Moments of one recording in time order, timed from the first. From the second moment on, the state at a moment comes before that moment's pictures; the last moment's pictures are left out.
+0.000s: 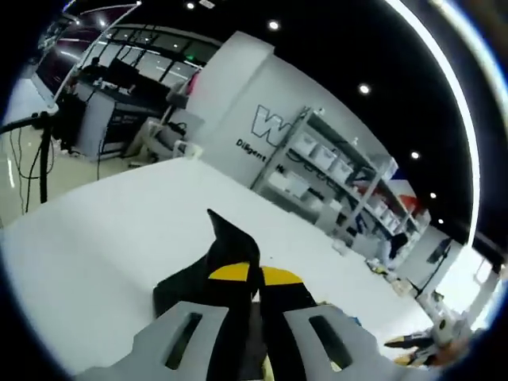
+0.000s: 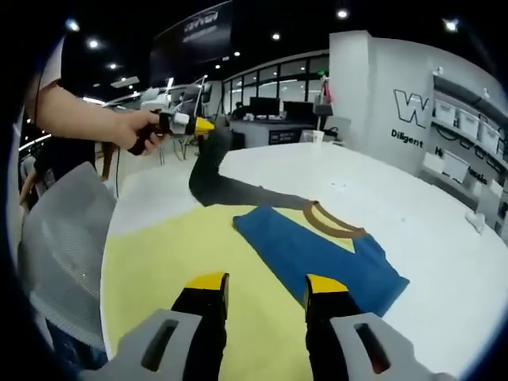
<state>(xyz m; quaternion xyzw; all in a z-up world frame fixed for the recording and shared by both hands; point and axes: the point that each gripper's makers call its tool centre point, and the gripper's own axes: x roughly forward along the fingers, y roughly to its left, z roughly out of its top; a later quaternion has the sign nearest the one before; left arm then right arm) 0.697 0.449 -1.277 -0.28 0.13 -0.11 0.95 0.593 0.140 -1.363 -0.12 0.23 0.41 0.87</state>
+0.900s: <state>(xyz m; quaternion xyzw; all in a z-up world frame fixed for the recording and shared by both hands) 0.704 0.228 -1.278 -0.23 0.17 -0.32 0.90 0.573 0.103 -1.360 -0.10 0.24 0.38 0.89</state>
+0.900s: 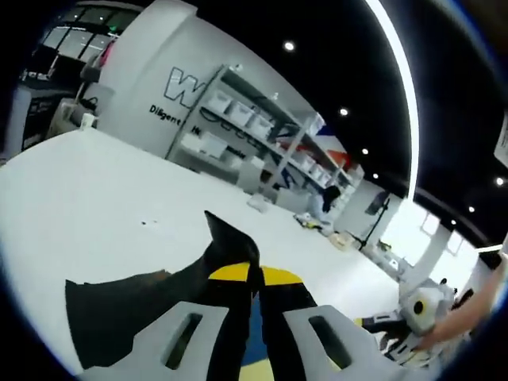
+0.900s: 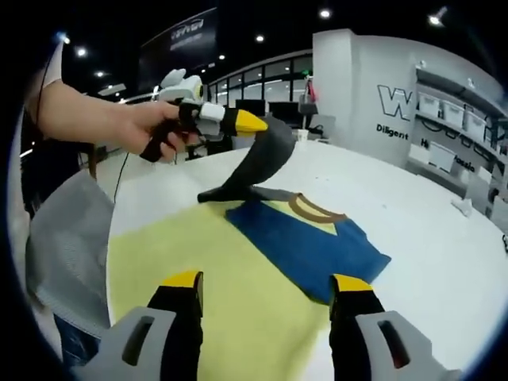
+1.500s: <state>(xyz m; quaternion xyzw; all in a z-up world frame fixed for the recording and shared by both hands) 0.693 0.147 -1.352 -0.16 0.24 -0.35 0.89 0.568 0.098 -1.367 -0.10 0.25 0.38 0.89</state>
